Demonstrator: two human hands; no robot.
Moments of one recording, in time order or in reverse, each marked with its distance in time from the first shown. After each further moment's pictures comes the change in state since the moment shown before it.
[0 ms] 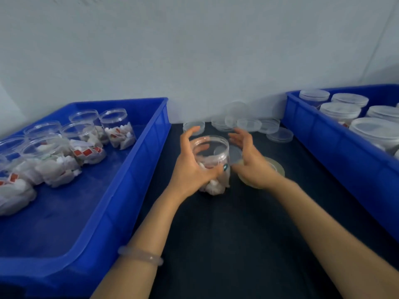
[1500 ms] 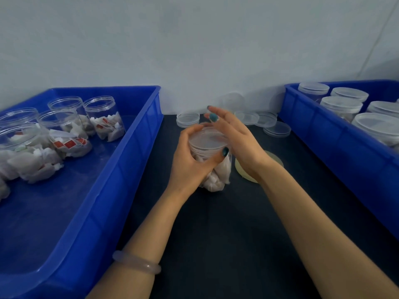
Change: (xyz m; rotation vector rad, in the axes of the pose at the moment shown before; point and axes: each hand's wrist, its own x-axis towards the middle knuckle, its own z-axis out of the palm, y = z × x) left_hand 0.009 -0.034 0.016 -0.218 0.106 0.082; right_hand 0.016 -0.039 0.012 0.594 0.015 -0.053
